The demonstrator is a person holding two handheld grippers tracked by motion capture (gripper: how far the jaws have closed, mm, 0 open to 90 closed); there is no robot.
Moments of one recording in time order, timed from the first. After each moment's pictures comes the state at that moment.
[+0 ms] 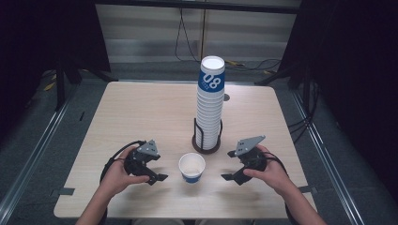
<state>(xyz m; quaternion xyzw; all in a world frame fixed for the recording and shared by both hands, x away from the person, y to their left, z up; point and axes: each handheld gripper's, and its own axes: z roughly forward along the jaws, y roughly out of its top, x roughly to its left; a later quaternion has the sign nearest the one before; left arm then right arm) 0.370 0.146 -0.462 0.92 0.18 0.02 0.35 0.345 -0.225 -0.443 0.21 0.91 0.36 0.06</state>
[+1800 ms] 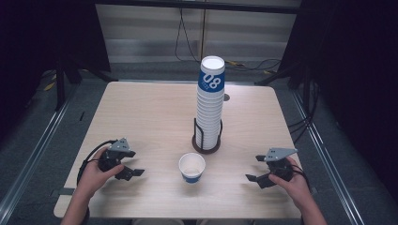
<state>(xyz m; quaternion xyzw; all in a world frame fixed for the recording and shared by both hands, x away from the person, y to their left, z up) 0.386 0.225 -0.491 0.90 0.24 0.04 0.37 0.322 -0.309 -0.477 0.31 0.87 0.36 0.13</state>
